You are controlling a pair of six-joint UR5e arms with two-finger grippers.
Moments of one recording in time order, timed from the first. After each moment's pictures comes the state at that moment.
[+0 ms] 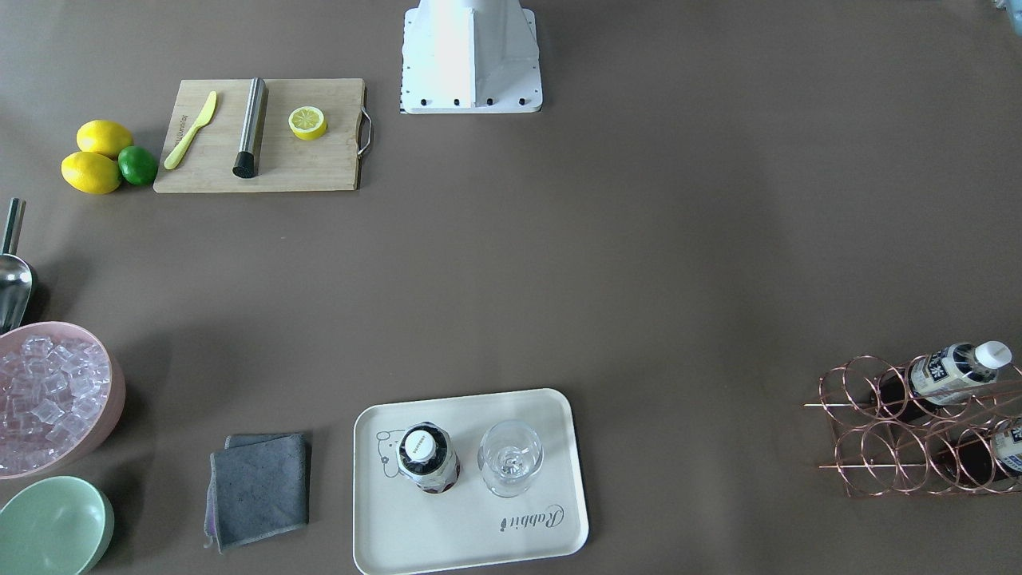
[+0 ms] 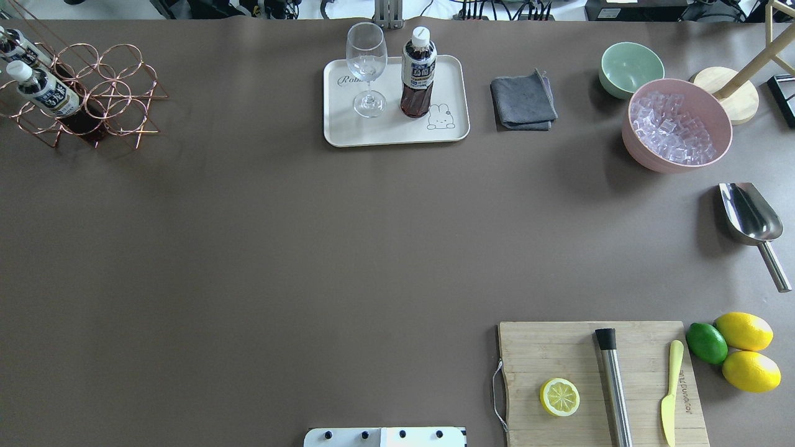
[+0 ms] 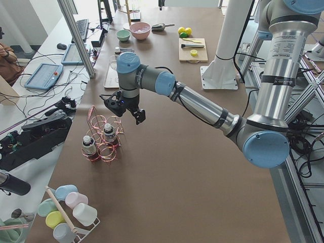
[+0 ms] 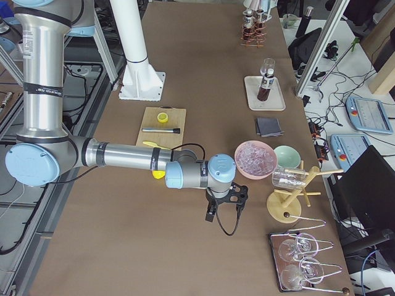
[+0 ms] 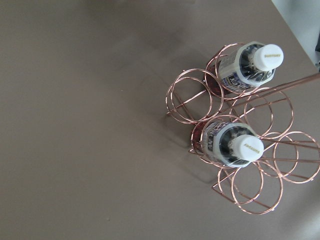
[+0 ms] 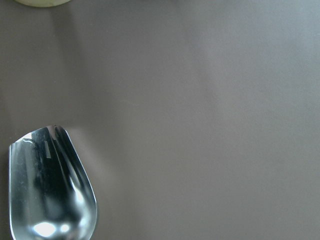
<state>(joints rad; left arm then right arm) -1.46 -1.72 -1.95 -1.35 -2.33 -1.21 1.50 -1.66 1.58 -1.44 2.33 0.35</state>
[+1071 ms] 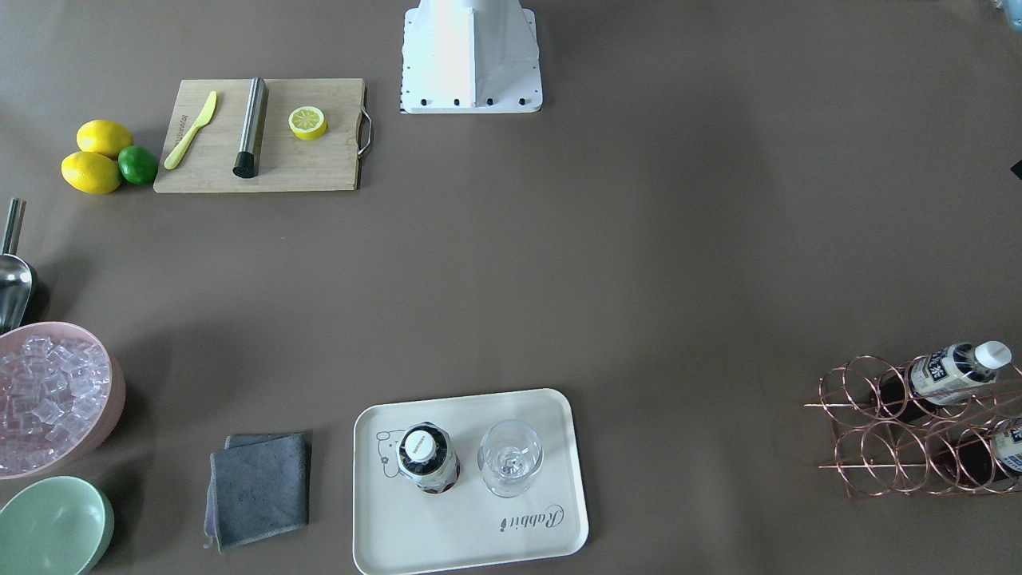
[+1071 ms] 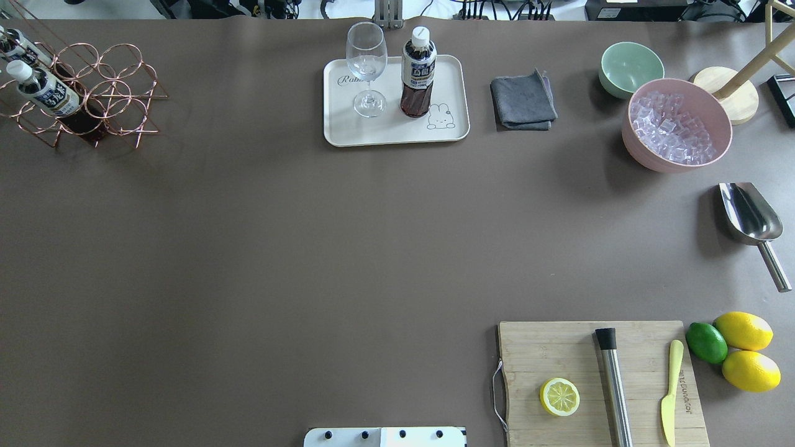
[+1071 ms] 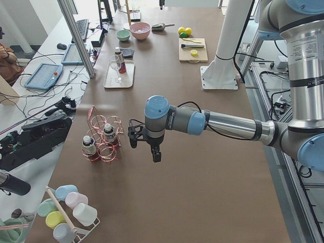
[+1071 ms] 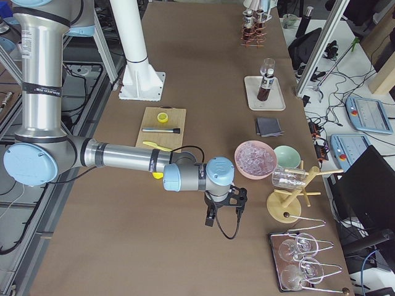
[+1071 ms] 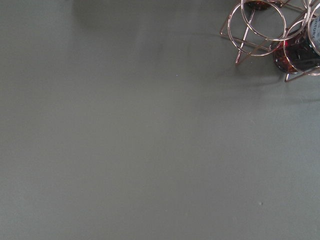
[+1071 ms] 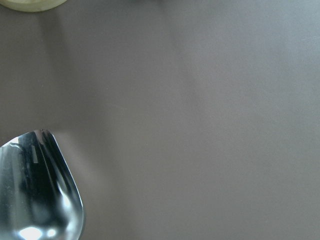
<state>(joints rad) -1.51 -1.38 -1.93 -1.62 -2.33 -0.45 1.52 -1.66 1.56 -1.43 2.31 0.27</state>
